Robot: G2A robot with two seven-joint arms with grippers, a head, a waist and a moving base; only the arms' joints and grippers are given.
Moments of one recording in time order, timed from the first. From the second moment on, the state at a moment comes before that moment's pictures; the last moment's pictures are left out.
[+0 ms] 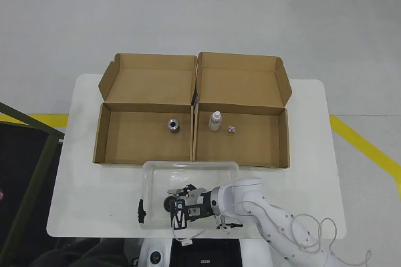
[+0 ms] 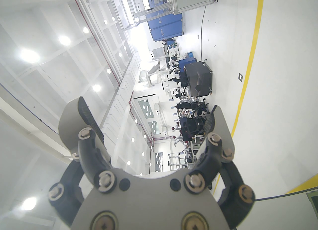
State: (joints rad) left arm -0.29 -0.19 -0.48 -1.38 1.96 -0.31 0.15; right arm -1.17 -1.28 0.79 -1.77 -1.50 -0.89 0.45
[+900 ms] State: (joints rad) left arm -0.29 -0.19 -0.48 -1.38 1.96 -0.31 0.15; right arm -1.06 -1.31 0.70 -1.59 -1.42 -0.86 0.37
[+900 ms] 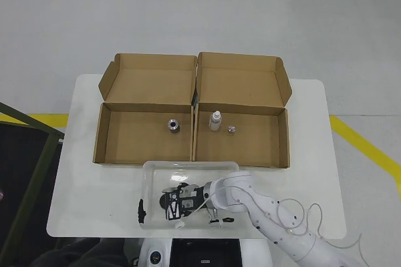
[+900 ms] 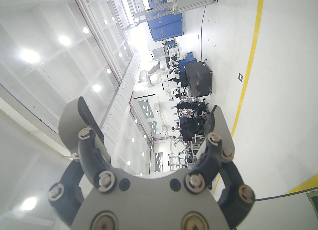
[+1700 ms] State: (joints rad) left arm -0.29 -0.19 -0.48 -1.38 1.96 -0.31 0.15; right arm -1.10 -1.26 0.89 -1.81 -1.31 -0.88 0.26
